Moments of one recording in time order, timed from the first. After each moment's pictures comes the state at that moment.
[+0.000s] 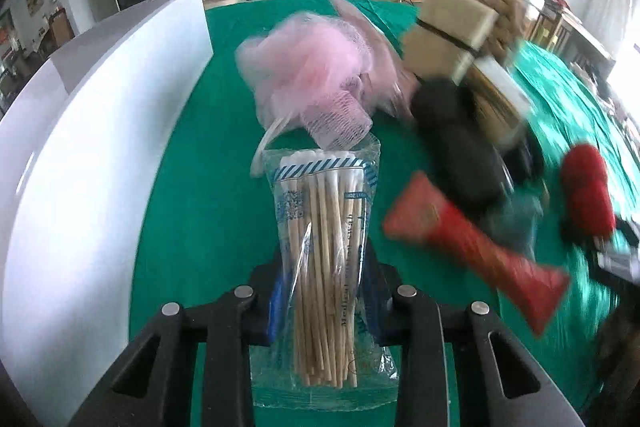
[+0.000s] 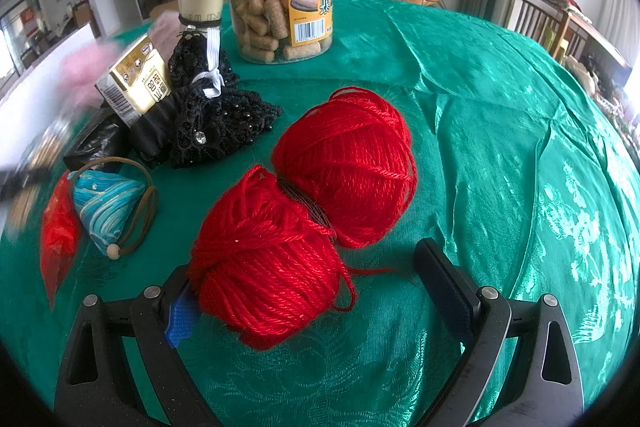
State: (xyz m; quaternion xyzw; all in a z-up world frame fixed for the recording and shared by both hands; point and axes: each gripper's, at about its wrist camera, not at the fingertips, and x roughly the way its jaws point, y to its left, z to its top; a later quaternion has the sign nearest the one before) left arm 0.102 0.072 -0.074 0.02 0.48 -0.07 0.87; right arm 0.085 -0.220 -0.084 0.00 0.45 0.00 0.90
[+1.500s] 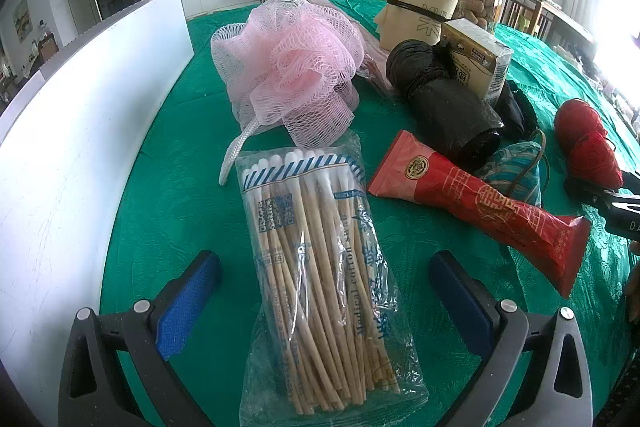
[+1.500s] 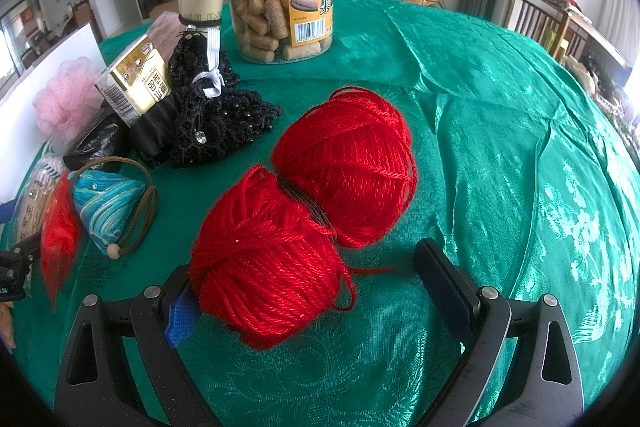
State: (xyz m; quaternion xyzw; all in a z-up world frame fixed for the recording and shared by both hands) left arm 0.088 0.076 -0.096 0.04 0.45 -0.10 0.88; right arm 0.084 -0.220 -0.084 0.00 0.45 0.00 0.90
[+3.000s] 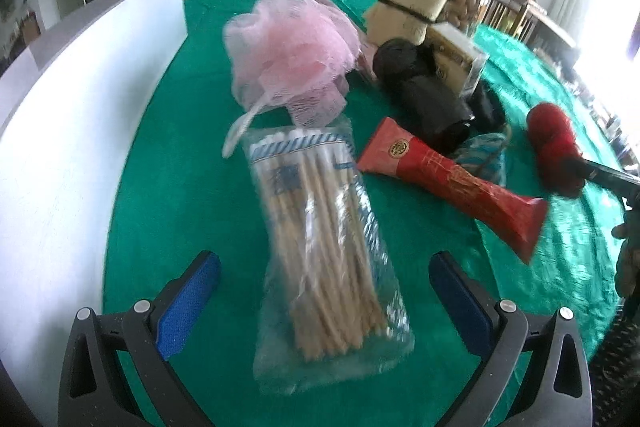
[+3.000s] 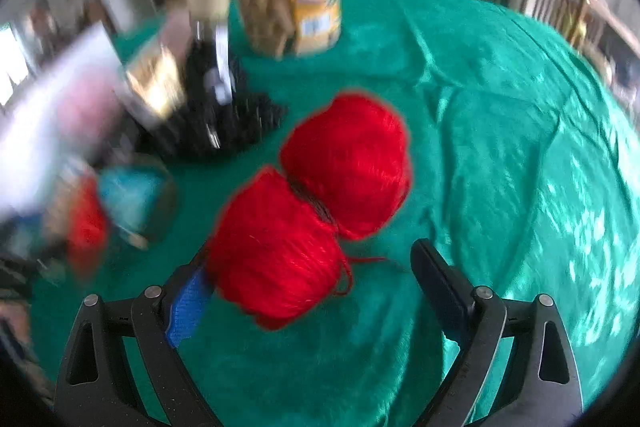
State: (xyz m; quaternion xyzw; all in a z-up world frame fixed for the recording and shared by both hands) left arm 0.075 0.104 -0.078 0.00 0.48 -0.15 0.86; right arm 0.072 -0.254 -0.051 0.09 0.45 0.06 0.88
